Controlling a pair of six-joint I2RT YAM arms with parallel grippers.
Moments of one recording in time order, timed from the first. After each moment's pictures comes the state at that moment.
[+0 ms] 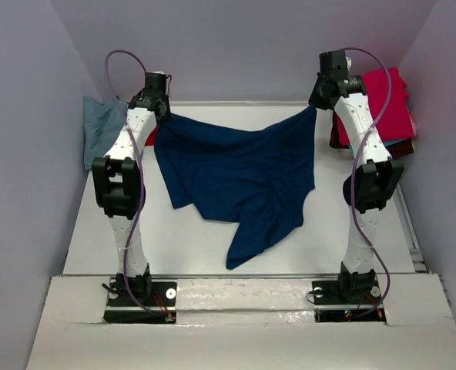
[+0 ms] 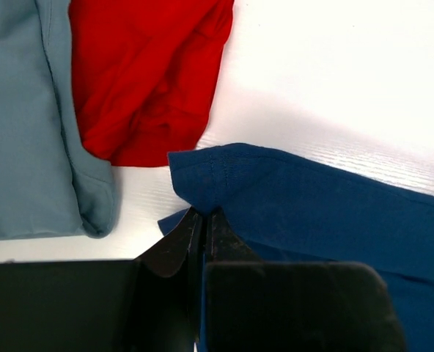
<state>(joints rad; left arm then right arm) -0.13 2.07 1.94 -0.63 -0.23 -0.20 0.15 2.15 2.35 -0.95 0.27 0.44</state>
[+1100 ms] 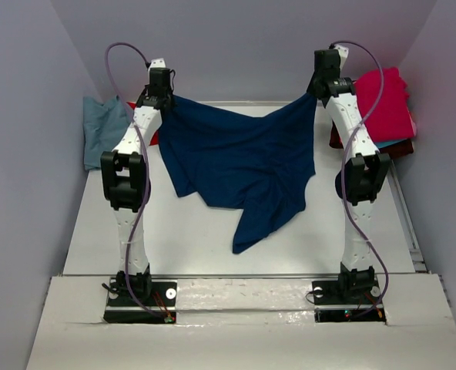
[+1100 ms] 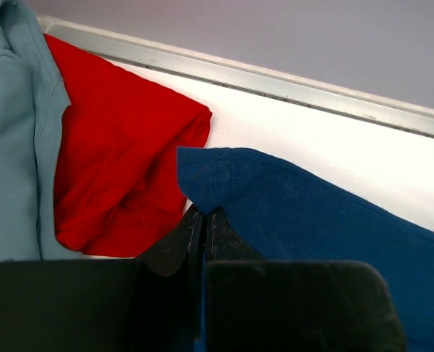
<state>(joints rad) -0.14 2.19 2.04 -0.40 -0.28 -0.24 0.15 2.31 2.47 -0.72 0.41 0.38</state>
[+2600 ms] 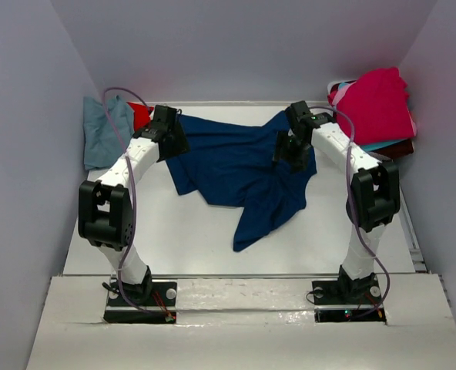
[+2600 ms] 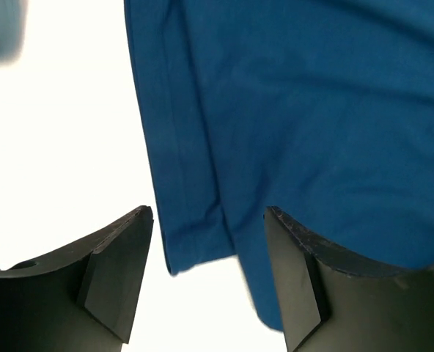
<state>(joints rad) -0.24 1.72 1.41 -0.56 -0.19 -0.50 0.32 1.94 1.71 -0.98 -0.07 0.55</state>
